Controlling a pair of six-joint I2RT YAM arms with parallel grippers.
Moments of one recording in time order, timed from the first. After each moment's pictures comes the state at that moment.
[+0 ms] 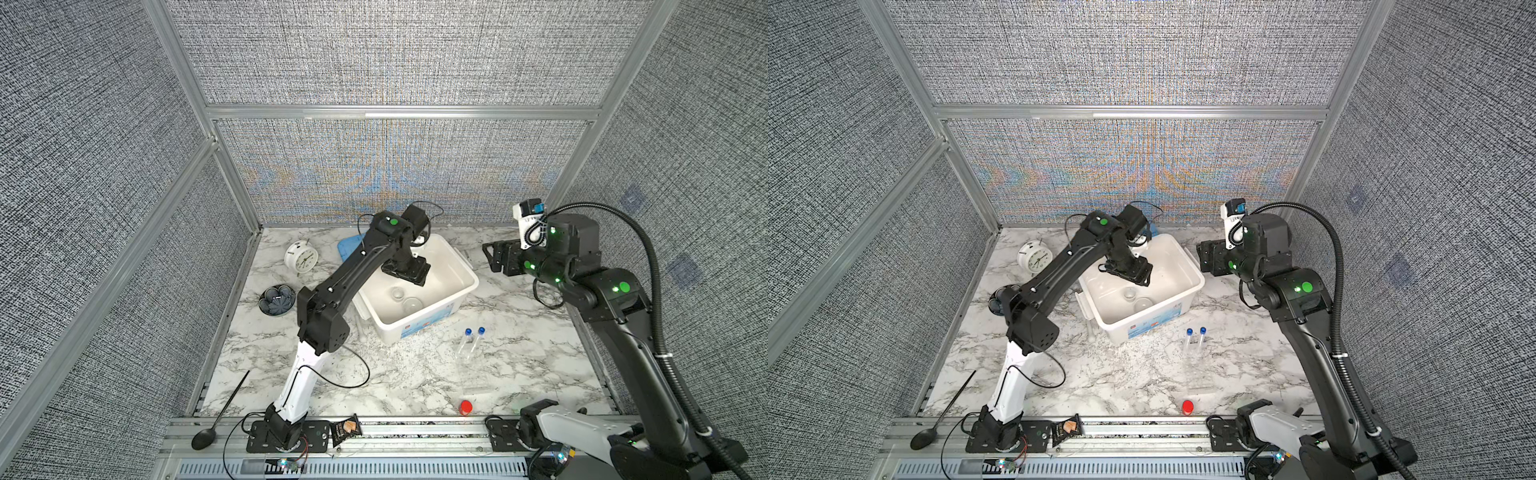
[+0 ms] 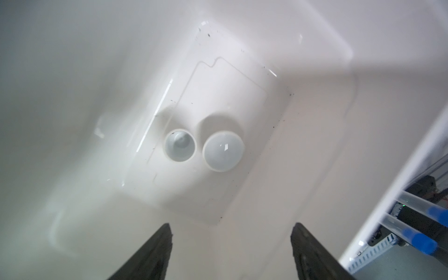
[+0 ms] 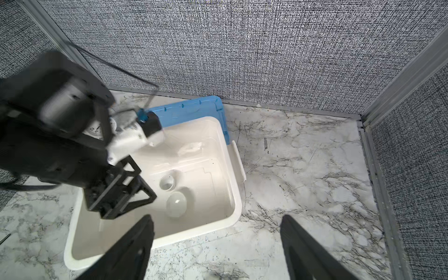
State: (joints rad) left arm -0.72 2.22 2.46 -1.51 0.15 -0.18; right arm 0.33 1.14 1.54 -0.91 0.02 0.12
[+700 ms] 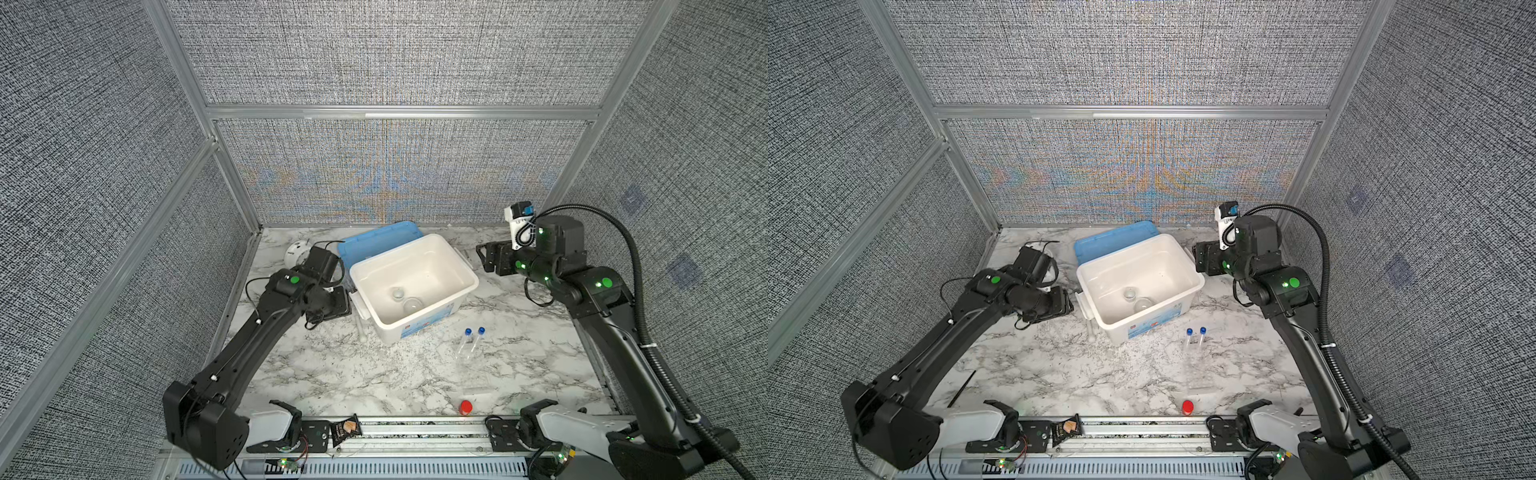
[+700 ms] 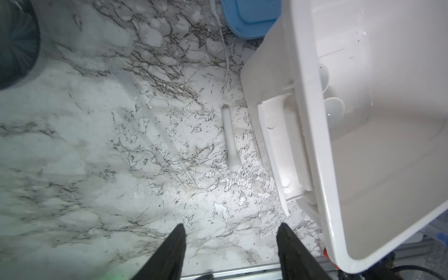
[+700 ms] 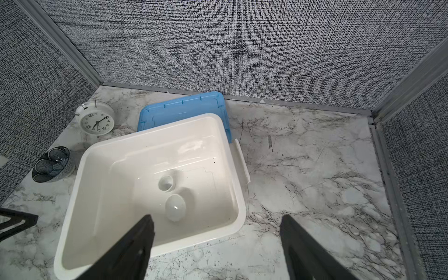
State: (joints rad) left arm -0.43 1.27 1.19 -1.08 0.11 -0.63; right arm 0.33 1.17 1.49 -0.83 0.01 0.13
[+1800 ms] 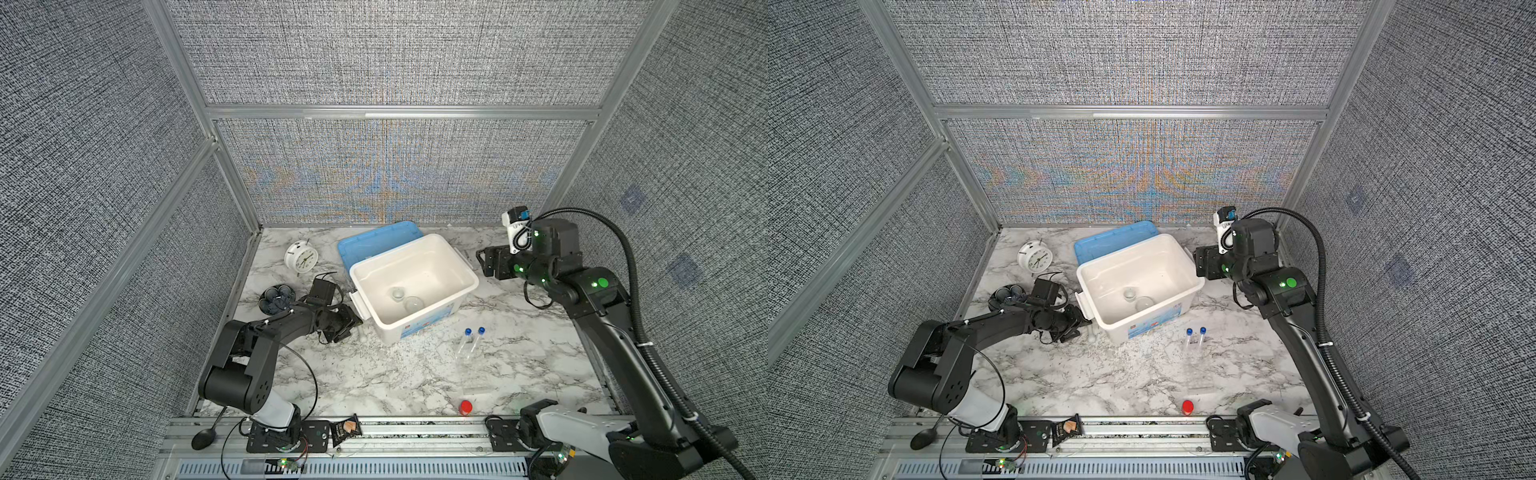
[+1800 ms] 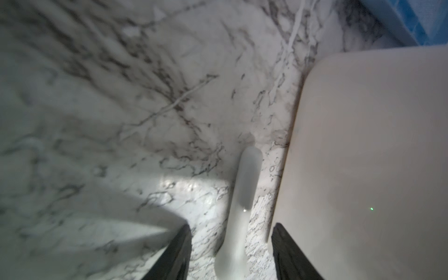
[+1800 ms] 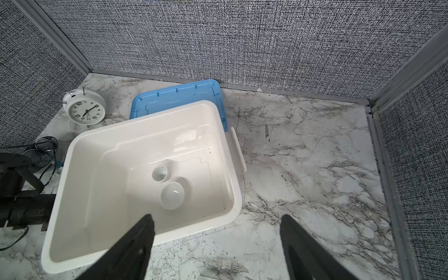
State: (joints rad) left arm -0.31 1.58 0.73 -0.29 0.48 -0.87; right arm 0.33 1.17 1.46 -0.86 0.03 0.13
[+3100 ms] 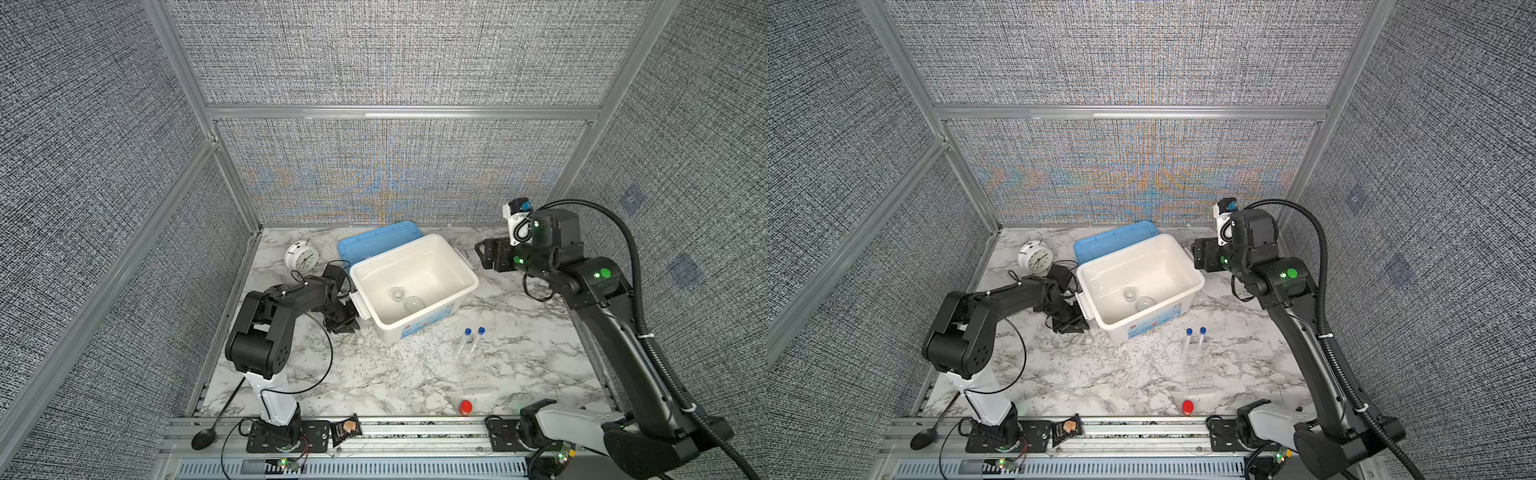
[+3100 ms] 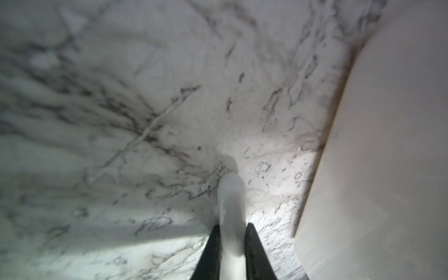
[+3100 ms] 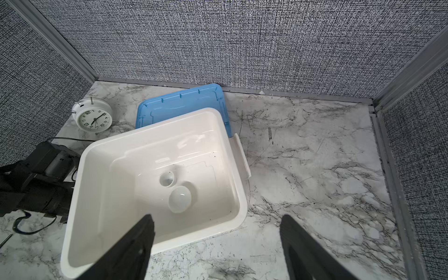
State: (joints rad) left arm -0.33 1.83 1.02 -0.70 0.42 -0.63; right arm 0.34 1.23 1.58 -0.91 0.02 0.15
